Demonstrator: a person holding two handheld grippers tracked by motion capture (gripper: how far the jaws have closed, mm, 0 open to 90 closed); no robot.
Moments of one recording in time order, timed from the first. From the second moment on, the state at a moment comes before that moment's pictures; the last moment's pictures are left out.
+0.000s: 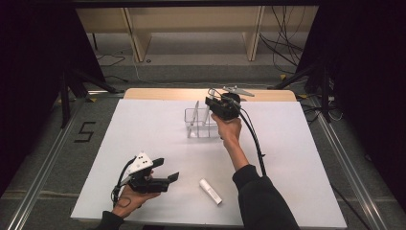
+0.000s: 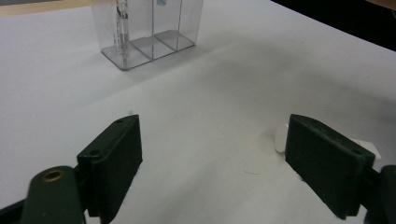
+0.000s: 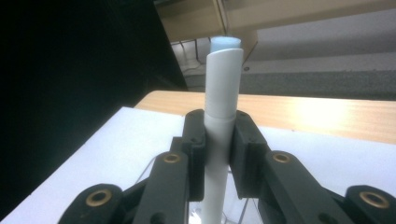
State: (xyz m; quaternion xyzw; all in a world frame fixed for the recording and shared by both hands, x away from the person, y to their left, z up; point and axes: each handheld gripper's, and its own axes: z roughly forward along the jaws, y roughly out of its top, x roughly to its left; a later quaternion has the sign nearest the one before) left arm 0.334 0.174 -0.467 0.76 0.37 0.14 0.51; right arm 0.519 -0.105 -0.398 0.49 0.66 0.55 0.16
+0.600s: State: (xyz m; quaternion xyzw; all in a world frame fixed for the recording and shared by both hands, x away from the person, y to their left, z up) left arm 0.334 0.174 -0.468 0.76 0.37 0.14 0.51; right arm 0.515 -0.116 -0.394 0.51 0.65 0.54 0.16
